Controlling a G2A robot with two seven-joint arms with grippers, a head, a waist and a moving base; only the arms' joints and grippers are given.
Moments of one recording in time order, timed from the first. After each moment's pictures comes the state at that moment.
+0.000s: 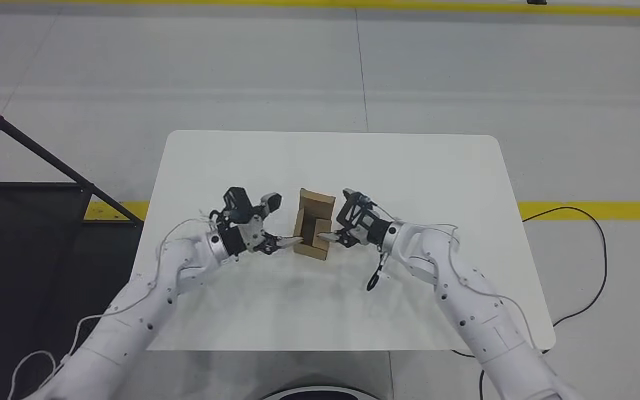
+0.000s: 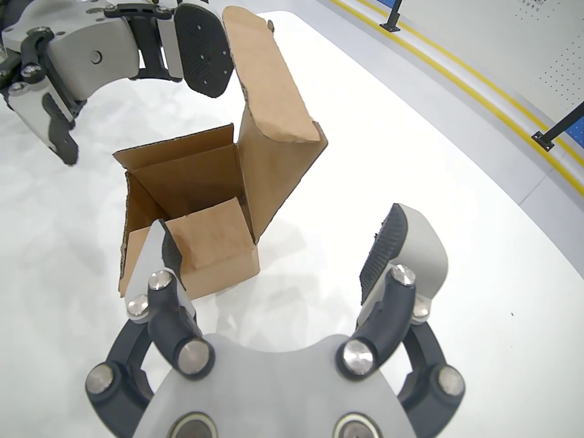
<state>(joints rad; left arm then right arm) 1.00 -1.01 -1.02 -1.25 1.15 -0.75 0.36 -0.85 -1.26 0.94 -1.24 -1.31 -0.61 0.08</state>
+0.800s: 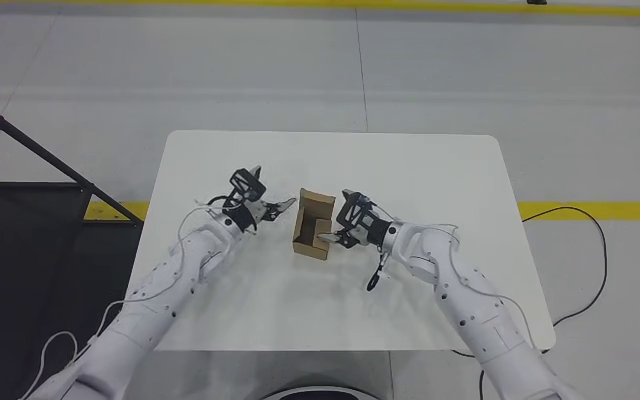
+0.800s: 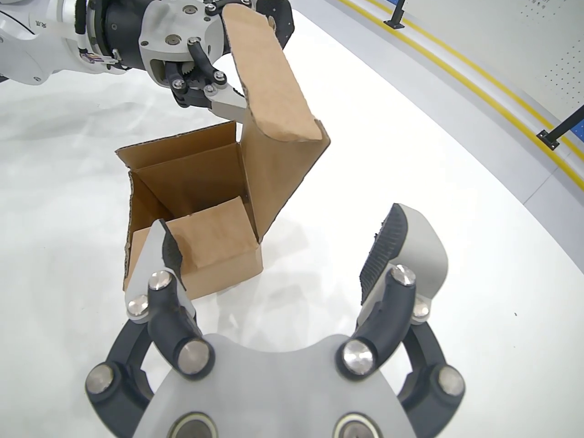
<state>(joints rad) 0.88 -1.10 -0.92 -1.11 1.29 -0.23 0.30 -0.85 -1.27 0.95 -1.25 -1.31 -0.63 0.09</state>
